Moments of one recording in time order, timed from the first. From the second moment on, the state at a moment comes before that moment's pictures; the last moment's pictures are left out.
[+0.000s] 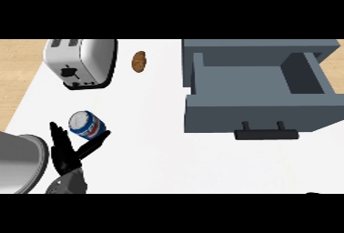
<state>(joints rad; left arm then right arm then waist) -0.21 0.06 0.31 -0.81 0.27 0.48 -0.51 0.17 -0.08 -0.27 -2.23 -0.13 0.10 0.25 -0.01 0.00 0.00</state>
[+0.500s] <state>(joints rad) -0.37 0.15 0.36 -0.51 0.31 0.35 -0.64 0.17 -0.08 -0.28 -2.22 -0.13 0.13 0.23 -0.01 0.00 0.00</state>
